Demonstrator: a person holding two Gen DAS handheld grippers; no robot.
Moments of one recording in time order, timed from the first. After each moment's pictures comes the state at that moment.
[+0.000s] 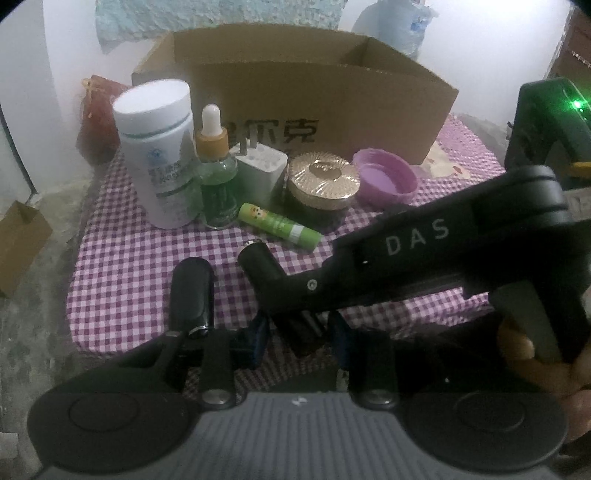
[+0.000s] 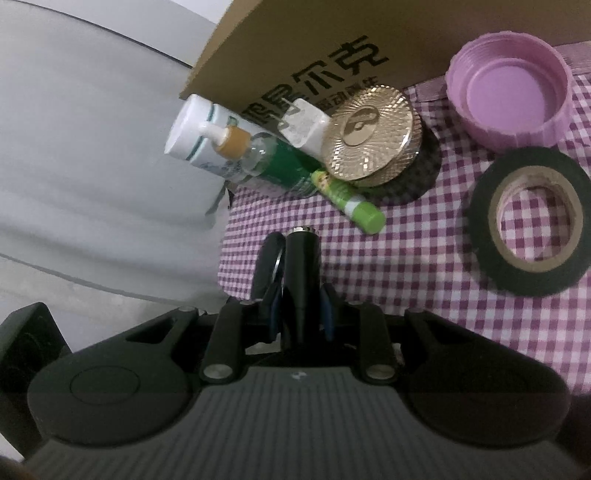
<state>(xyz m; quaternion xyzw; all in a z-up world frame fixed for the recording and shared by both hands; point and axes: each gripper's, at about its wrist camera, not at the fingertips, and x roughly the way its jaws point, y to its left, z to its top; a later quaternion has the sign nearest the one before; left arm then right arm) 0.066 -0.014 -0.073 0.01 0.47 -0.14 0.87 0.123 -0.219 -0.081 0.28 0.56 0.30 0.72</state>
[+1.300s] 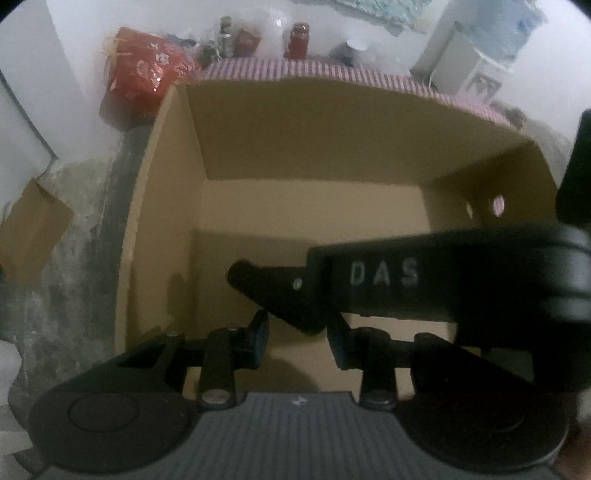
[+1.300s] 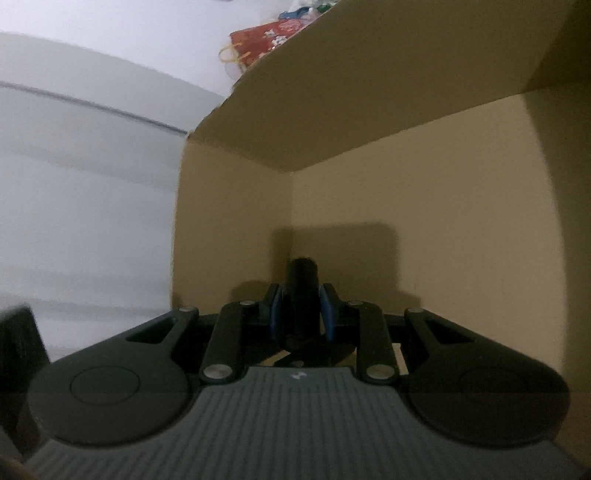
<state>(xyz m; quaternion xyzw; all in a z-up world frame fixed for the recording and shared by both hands) 0.333 0.003 -0.029 -0.03 0.58 -0.04 0.81 0.374 -0.161 -0.055 0.31 0.60 0.23 0.70</state>
